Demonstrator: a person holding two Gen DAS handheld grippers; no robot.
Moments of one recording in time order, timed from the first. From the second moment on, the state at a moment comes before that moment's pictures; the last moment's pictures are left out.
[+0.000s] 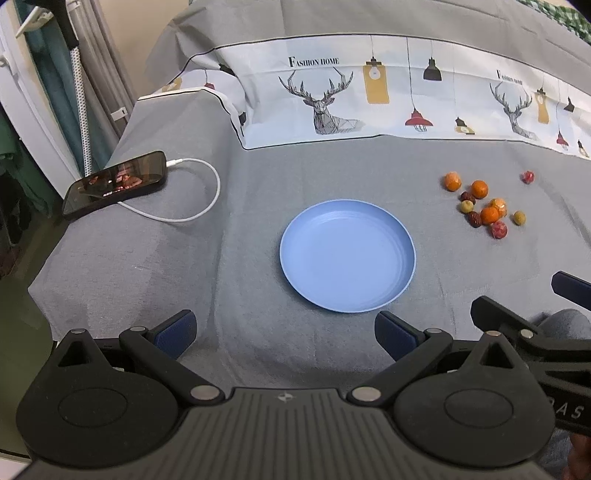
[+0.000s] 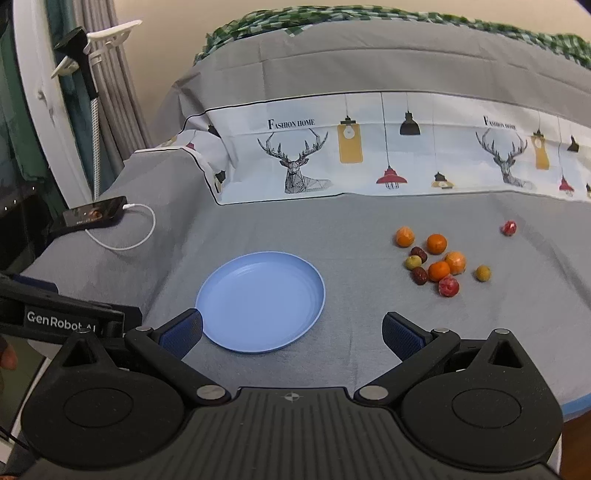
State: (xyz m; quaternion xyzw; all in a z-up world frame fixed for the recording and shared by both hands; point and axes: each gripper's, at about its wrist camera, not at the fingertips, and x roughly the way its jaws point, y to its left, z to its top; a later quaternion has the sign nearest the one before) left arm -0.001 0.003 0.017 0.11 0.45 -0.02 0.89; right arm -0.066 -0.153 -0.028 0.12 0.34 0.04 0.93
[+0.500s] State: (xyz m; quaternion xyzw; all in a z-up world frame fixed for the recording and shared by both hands) left arm 0.062 -0.067 -0.021 0.10 0.51 -0.08 0.85; right arm -0.034 -0.245 -0.085 0.15 0.34 -0.12 0.92
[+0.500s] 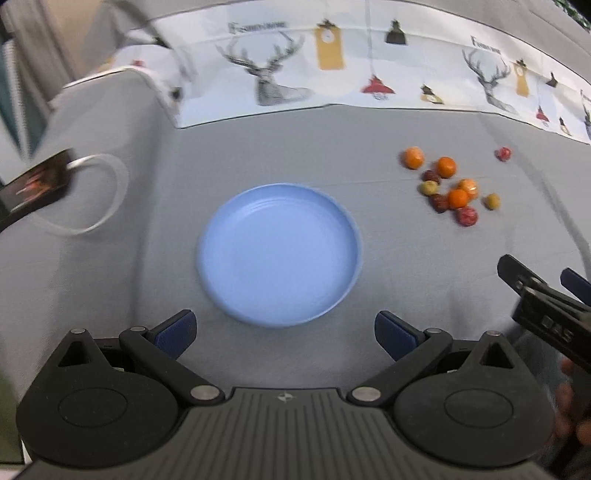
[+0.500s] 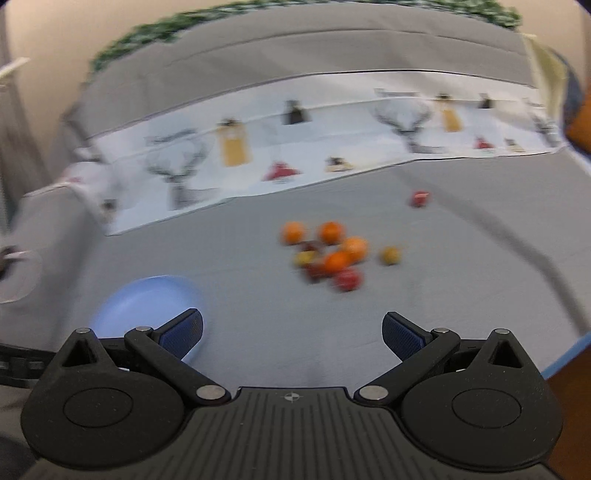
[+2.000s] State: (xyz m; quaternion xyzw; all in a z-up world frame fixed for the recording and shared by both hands) left arm 0.228 -0.264 -0.161 0.06 0.53 -0.27 0.80; right arm 0.094 -0.360 -0.228 0.08 0.34 -0.26 0.90
